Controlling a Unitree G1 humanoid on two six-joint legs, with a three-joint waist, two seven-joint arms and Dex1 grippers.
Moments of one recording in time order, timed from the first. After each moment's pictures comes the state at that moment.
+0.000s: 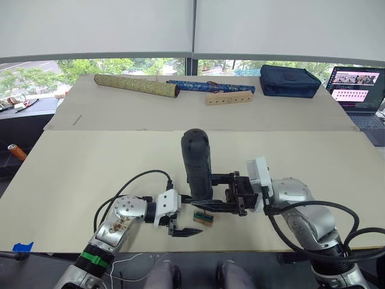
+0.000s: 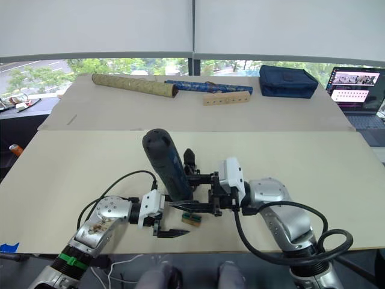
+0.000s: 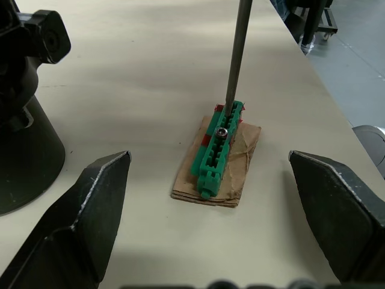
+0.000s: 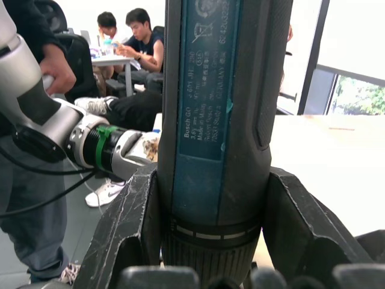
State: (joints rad) left arm -0.22 0.49 -0.33 0.04 -0.19 0.00 -1.17; right arm -0.29 -0.48 0.17 -0.41 0.61 0.29 1.09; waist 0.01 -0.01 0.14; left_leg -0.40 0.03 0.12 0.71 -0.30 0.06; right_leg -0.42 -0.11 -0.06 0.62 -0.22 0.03
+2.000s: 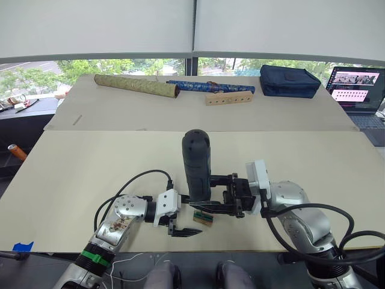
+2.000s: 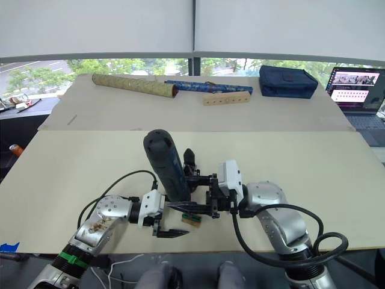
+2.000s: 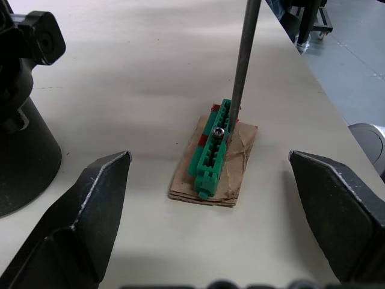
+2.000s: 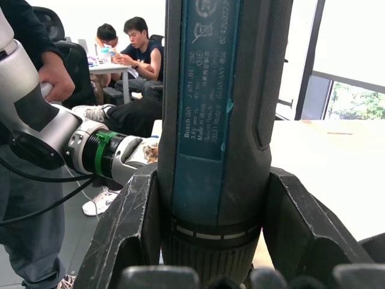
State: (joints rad) left arm -0.23 0.49 -0.33 0.06 -0.19 -0.01 -1.19; right arm -0.26 -0.45 0.18 -0.39 0.57 0.27 1.09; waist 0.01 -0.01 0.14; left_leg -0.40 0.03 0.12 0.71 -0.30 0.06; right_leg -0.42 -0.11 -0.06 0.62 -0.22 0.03
